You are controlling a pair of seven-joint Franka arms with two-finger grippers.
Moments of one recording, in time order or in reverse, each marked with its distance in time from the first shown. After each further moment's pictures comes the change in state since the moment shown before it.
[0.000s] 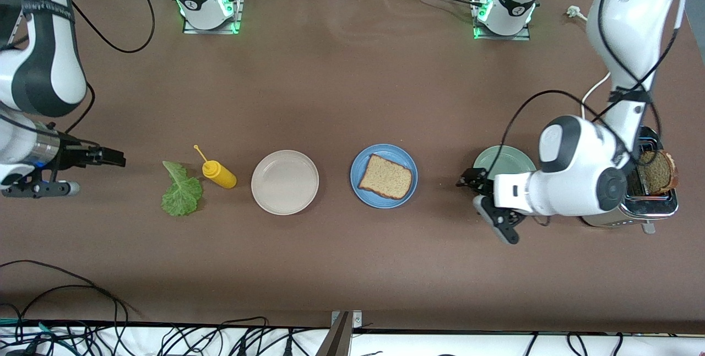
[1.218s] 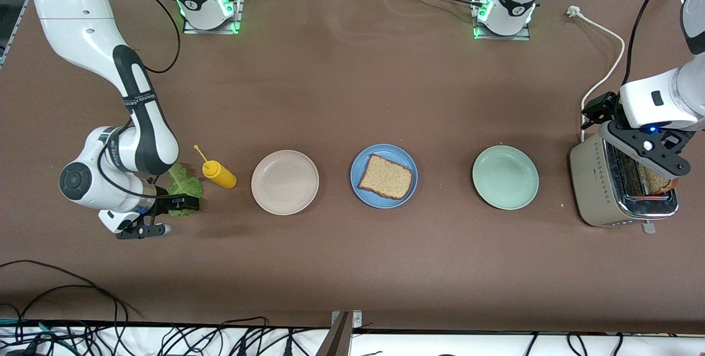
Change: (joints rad) left arm 0.123 -0.423 0.026 -0.001 0.291 -0.407 -0.097; right arm 0.063 0.354 0.058 0.030 0.136 0.413 -0.044
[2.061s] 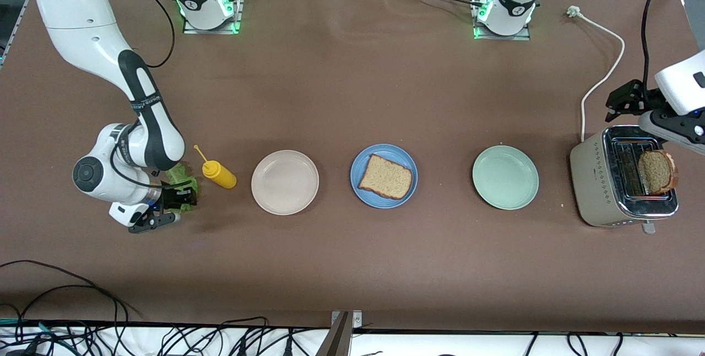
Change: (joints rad) left arm 0.033 -0.059 0.009 0.013 0.003 -0.034 -0.132; right arm -0.018 0.000 0.006 -0.110 0.000 0.121 -0.195
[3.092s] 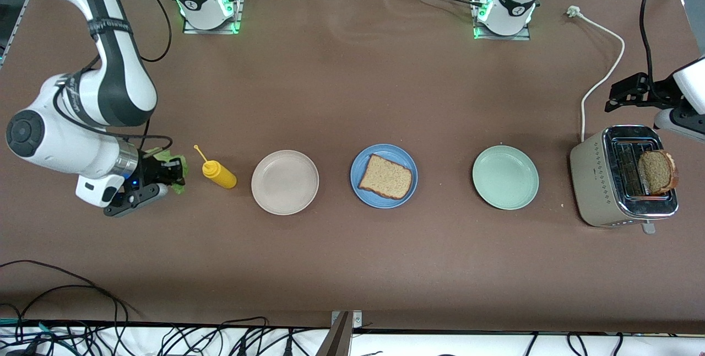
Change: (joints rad) left arm 0.050 -0.007 0.006 0.000 -0.110 -0.082 -0.122; right arm 0.027 -0.331 0.063 0.009 0.029 -0.354 -0.019
